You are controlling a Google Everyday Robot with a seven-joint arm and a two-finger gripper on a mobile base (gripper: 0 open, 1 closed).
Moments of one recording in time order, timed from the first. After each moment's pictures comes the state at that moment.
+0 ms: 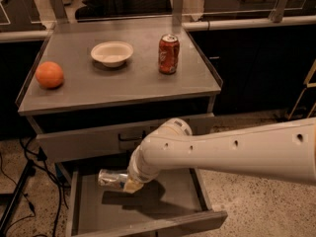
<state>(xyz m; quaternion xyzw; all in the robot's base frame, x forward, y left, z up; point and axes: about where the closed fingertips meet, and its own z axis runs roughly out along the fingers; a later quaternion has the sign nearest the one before) 0.488 0.072 0.610 -0.65 0.72 0.08 0.22</state>
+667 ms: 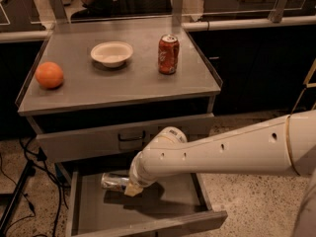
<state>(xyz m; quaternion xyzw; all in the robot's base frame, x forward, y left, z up) 0.495 0.076 0.565 -0.64 0.74 0.08 0.22</state>
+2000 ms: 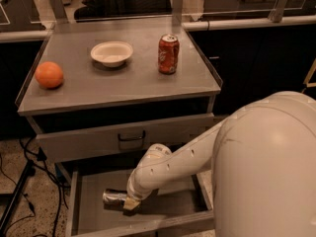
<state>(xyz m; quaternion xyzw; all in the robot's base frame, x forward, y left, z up) 0.489 0.091 0.460 -0.63 0.75 0.10 0.17</state>
